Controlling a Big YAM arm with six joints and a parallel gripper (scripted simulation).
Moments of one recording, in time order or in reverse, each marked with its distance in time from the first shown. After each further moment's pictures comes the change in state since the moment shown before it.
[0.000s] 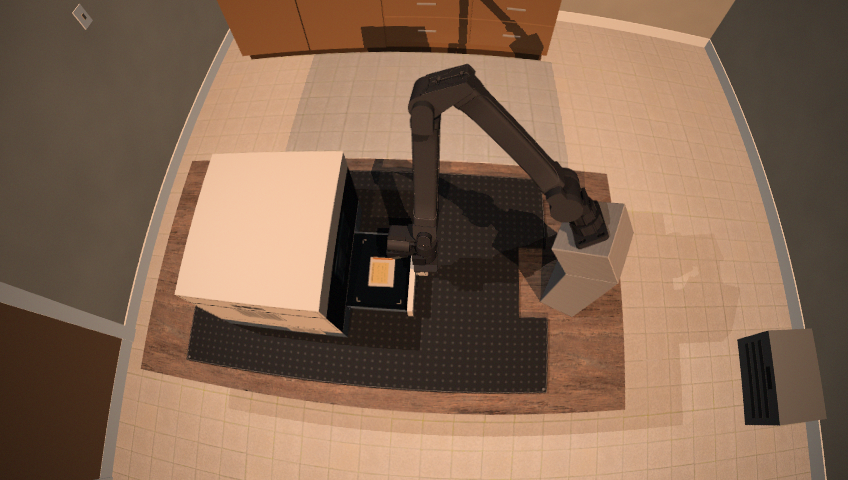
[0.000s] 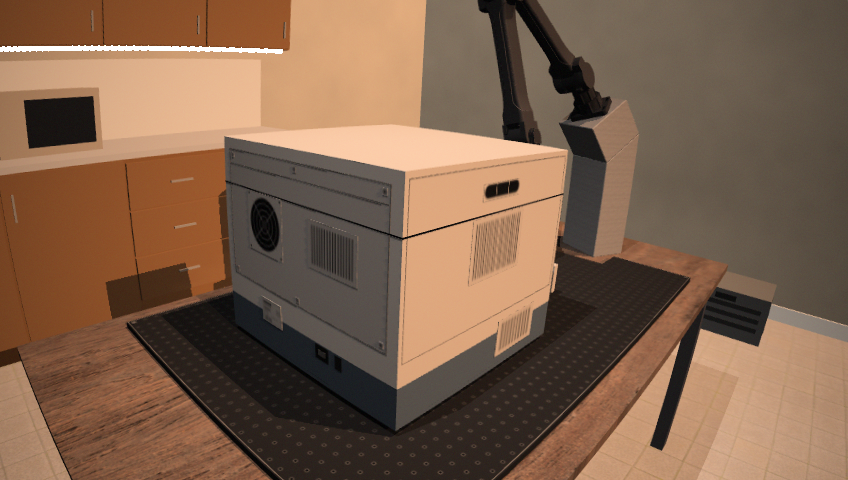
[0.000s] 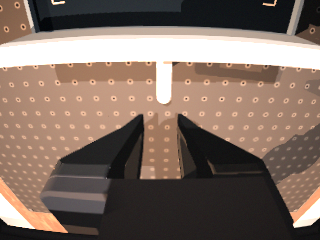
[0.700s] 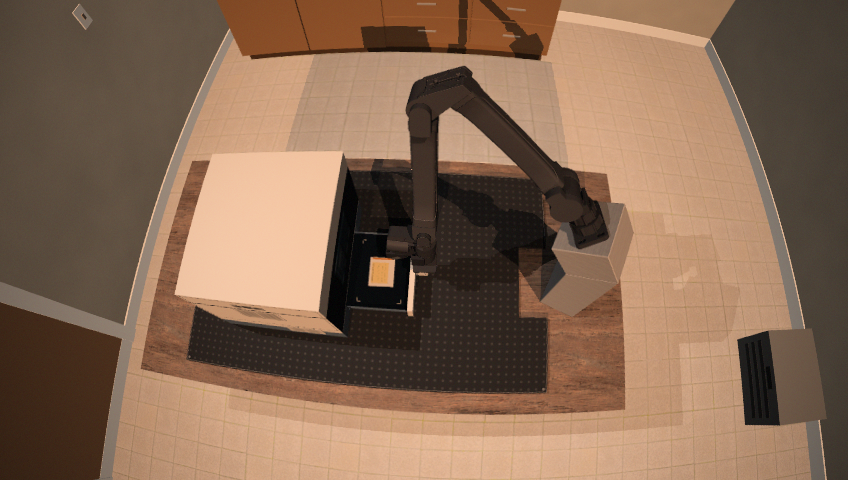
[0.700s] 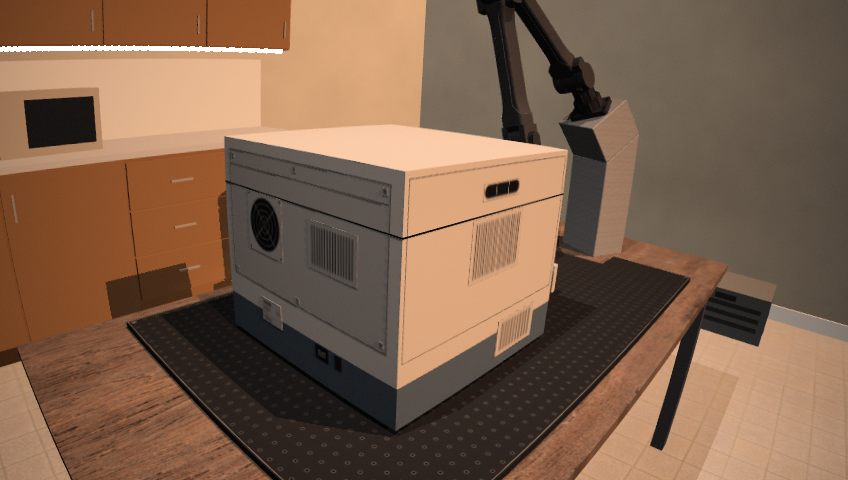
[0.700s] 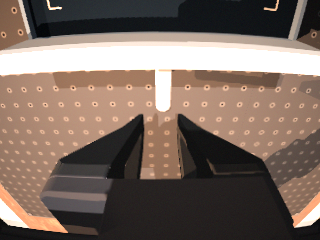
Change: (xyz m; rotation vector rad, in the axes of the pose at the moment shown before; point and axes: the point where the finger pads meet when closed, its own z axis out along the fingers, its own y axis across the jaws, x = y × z) arm -0.004 -0.001 0.007 0.001 -0.008 0.004
